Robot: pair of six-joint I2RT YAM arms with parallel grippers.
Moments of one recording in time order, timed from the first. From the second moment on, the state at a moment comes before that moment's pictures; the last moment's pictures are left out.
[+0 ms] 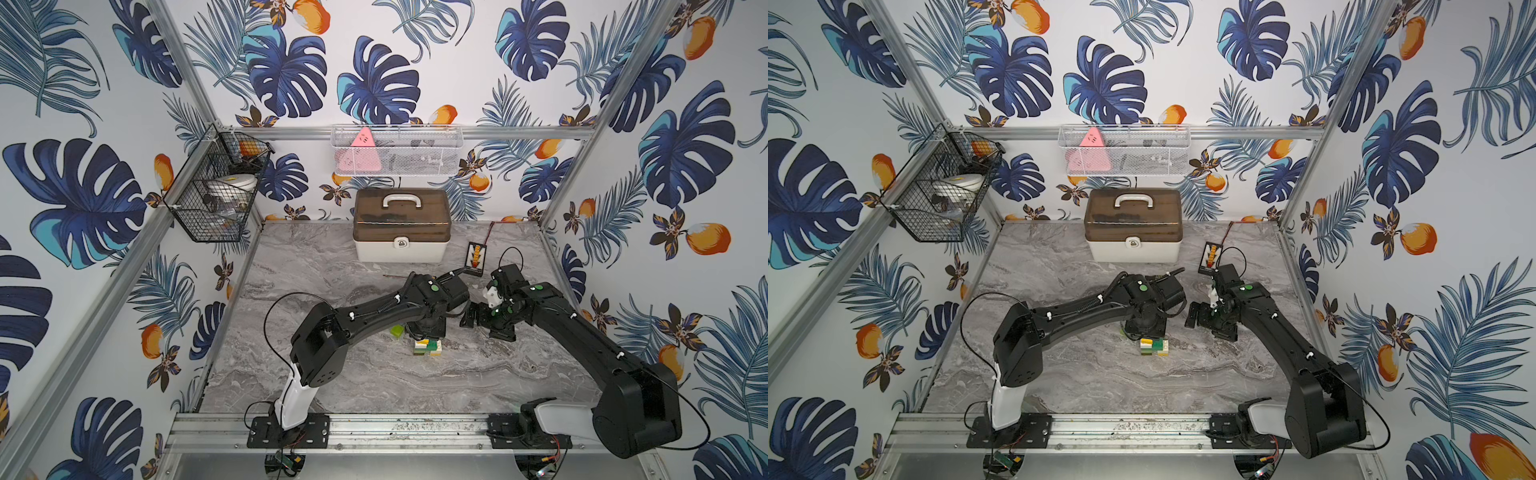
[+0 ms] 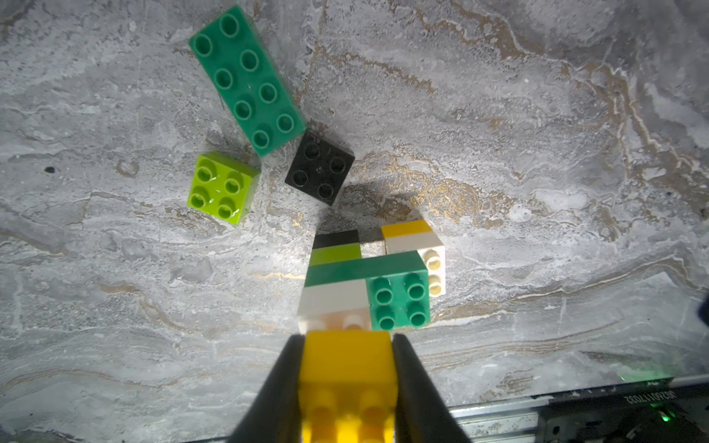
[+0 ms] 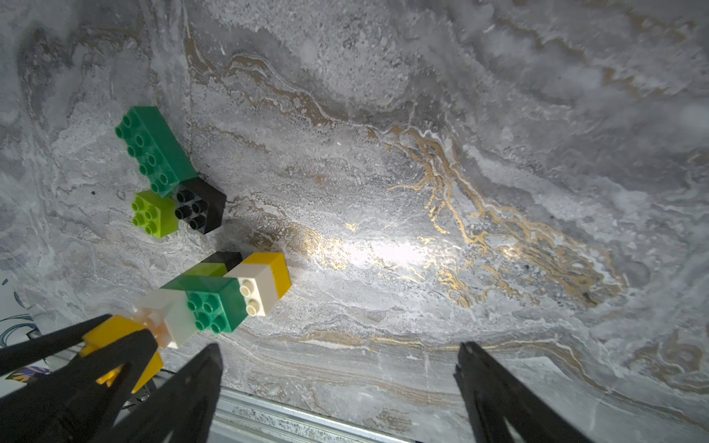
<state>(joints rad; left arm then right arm) -0.96 2.03 1.78 -1.20 -0.08 -0.90 0.27 1.31 0.95 -0.96 -0.25 0.47</state>
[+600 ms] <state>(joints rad) -0.96 2.03 1.76 -1.20 -0.09 -0.92 0.27 1.31 0.95 -0.95 -0.28 0.47</state>
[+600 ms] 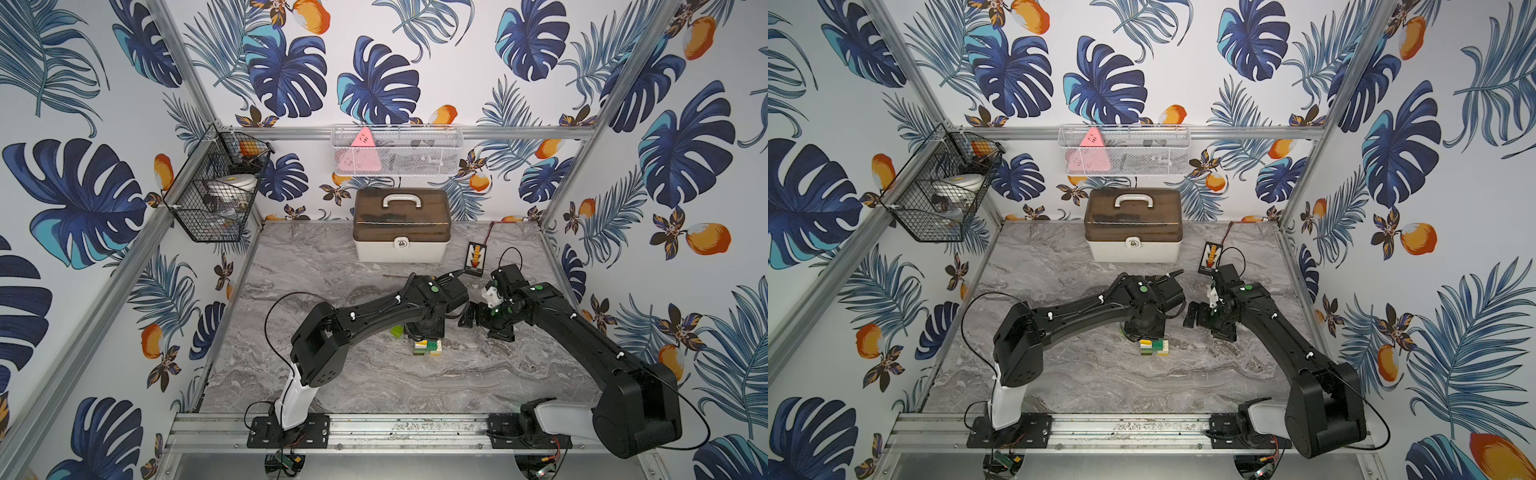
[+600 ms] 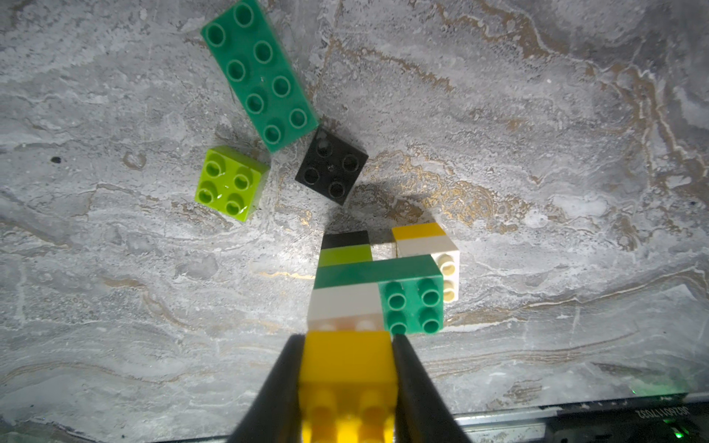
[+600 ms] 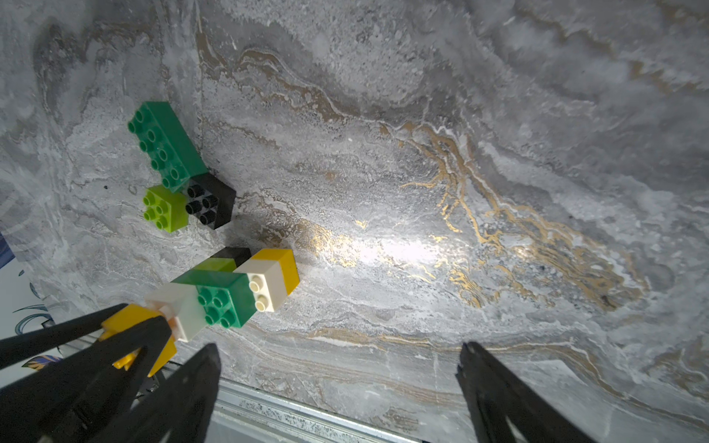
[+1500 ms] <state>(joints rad) -0.94 2.02 1.73 -1.17 -0.07 -0.97 0.27 1.31 0.95 -0.95 -0.28 0.47</state>
